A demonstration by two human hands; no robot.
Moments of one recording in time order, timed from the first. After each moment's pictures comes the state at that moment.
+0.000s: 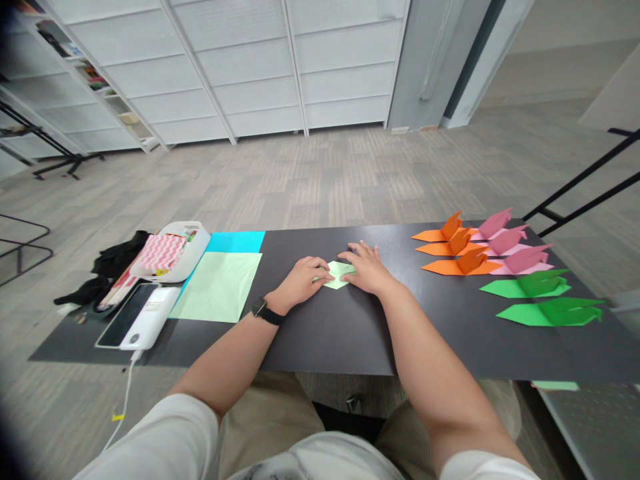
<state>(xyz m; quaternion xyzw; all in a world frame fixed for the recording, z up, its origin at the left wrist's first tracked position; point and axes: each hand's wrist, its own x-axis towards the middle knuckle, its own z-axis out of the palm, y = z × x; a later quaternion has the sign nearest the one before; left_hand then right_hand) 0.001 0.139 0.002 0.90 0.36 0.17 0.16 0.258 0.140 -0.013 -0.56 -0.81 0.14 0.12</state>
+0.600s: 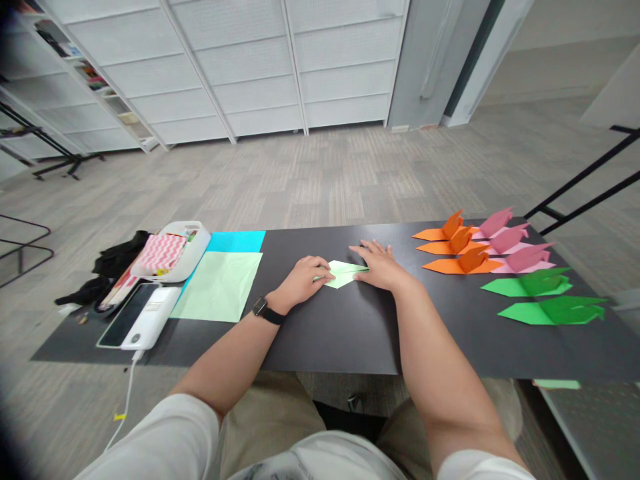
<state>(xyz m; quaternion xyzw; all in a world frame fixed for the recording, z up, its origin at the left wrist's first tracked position) 0.001 0.140 -0.003 0.90 0.35 0.19 0.15 0.289 0.143 -0.002 -0.59 -0.79 0.18 0.09</state>
